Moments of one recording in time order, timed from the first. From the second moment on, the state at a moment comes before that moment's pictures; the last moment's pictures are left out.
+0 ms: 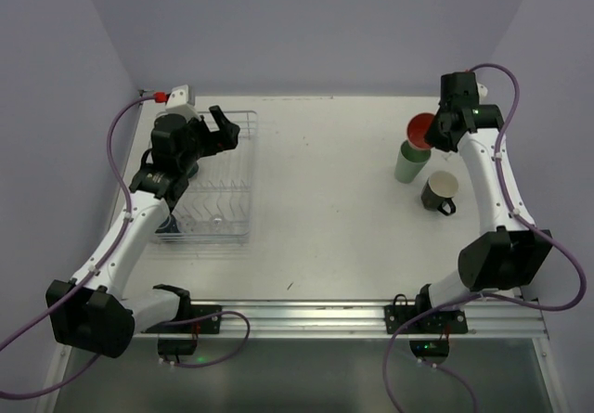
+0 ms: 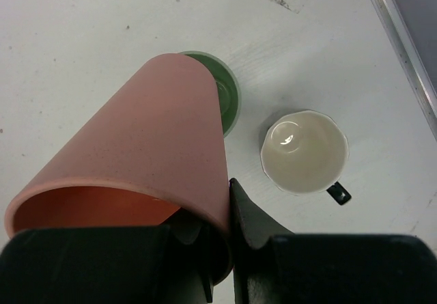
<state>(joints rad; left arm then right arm) -0.23 1.17 1.03 -0.15 -0.01 -0.42 0.04 1.53 1.64 -1.01 0.30 0.49</state>
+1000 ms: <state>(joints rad) -0.23 1.22 1.11 -0.28 -0.11 -0.40 0.02 1.62 1.57 -1.02 0.25 0.46</state>
